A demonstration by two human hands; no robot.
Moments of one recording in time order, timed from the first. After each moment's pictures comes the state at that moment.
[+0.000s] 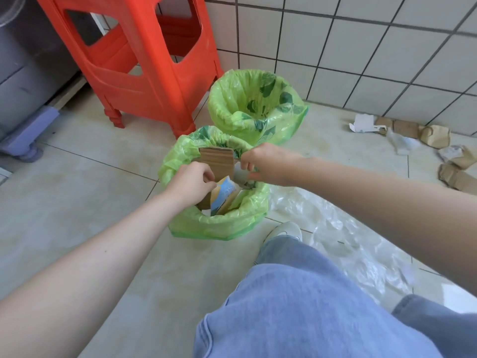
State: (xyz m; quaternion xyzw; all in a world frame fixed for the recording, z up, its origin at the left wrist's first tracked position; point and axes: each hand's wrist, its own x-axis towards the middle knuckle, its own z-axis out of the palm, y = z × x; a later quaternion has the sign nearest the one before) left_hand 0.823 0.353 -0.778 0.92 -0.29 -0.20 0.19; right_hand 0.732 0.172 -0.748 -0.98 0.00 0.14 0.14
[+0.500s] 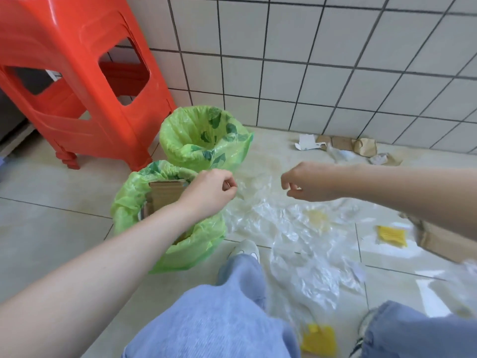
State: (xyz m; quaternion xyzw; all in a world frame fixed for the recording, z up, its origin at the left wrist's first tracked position) left_hand 0.745 0.243 -0.723 0.84 -0.44 -0.21 0.24; right_hand 0.597 0.053 -0.705 -0.97 0.10 0.24 0.02
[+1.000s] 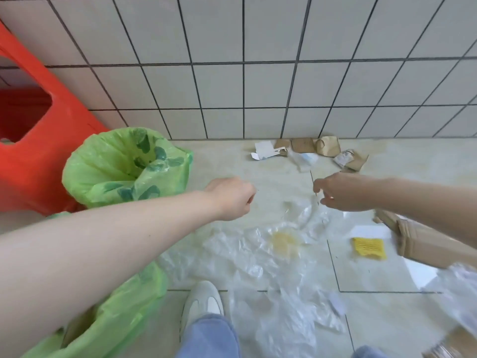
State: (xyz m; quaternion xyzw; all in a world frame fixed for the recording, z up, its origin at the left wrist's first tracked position) left_hand 0.703 0.030 -0.779 0.73 -0.66 -0.15 -0.08; right_hand 0.491 -0.136 -0.792 -0.93 0.27 0.26 0.03
